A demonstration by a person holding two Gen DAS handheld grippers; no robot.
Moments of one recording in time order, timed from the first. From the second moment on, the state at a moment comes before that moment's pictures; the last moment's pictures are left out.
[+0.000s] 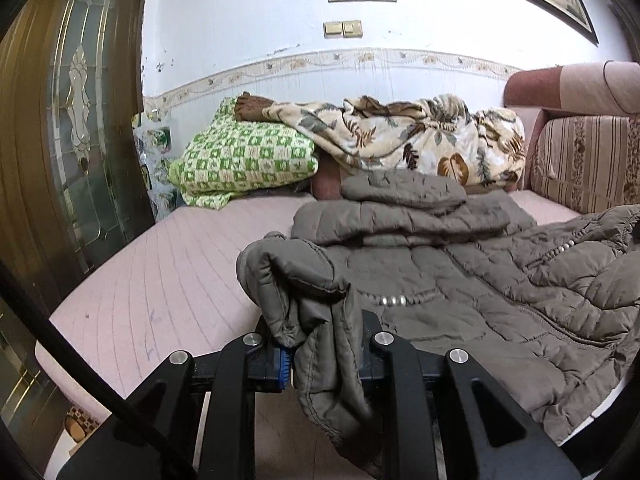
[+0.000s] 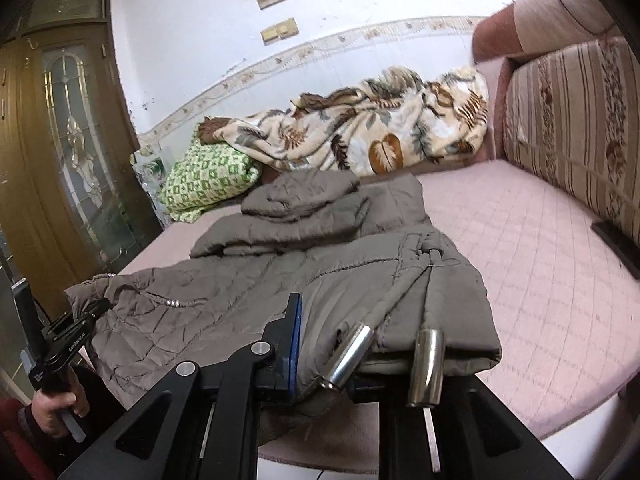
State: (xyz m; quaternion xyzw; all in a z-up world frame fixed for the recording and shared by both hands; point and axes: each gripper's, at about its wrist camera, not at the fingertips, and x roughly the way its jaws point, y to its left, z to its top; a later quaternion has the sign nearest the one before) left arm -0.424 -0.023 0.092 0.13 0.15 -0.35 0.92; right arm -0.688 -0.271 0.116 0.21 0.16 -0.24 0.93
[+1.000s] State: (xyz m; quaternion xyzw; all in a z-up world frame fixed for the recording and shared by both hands) left arm -0.206 -0.269 0.201 0.07 0.16 -0.34 0.92; right arm -0.491 -0.495 0.235 0.22 0.09 -0.23 0.94
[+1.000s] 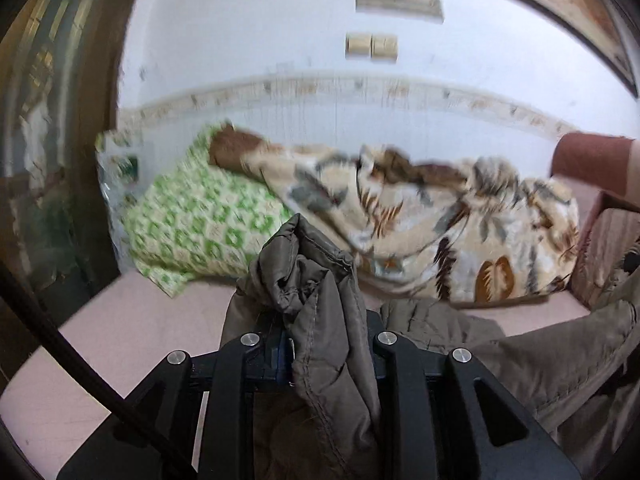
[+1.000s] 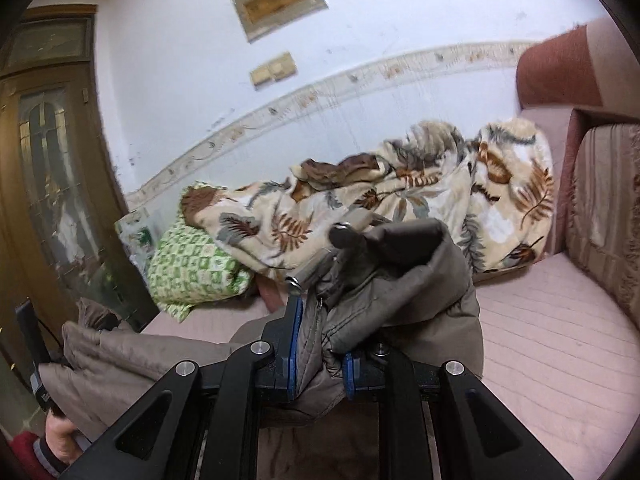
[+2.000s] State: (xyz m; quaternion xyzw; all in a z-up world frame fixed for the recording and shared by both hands) left arm -0.002 -0.305 0.147 -0.04 0.44 -0.35 0.82; right arm -0.433 -0.694 0.115 0.45 0.13 -0.21 0.86
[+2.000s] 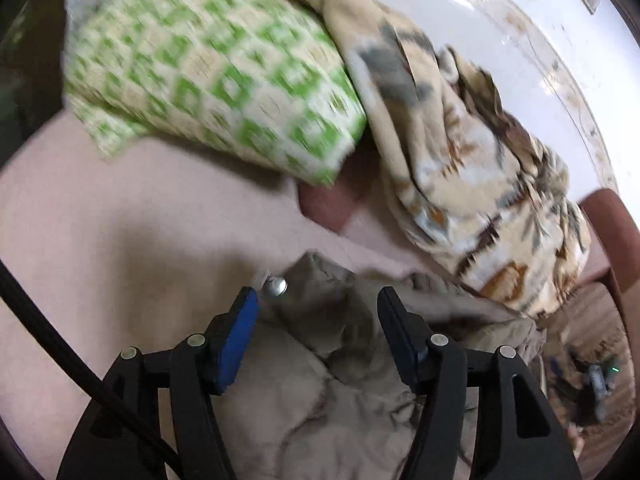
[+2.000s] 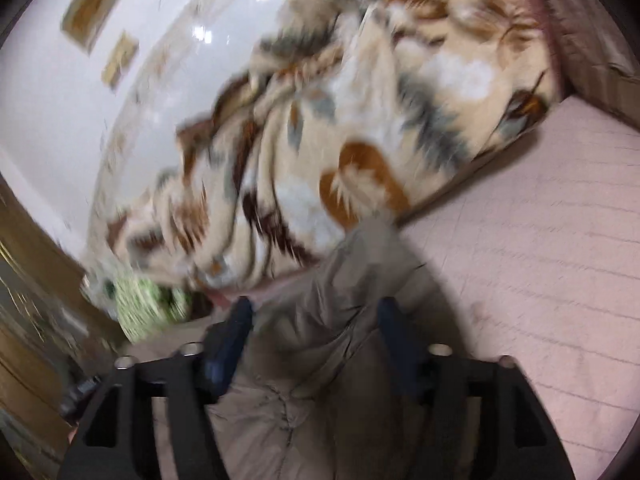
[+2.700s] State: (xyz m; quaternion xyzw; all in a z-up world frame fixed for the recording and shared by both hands) left arm -0.165 -0.424 0.091 0.16 0.39 -0.45 0.79; right arm -0.352 -0.568 0.120 0.23 0.28 -0.21 0.91
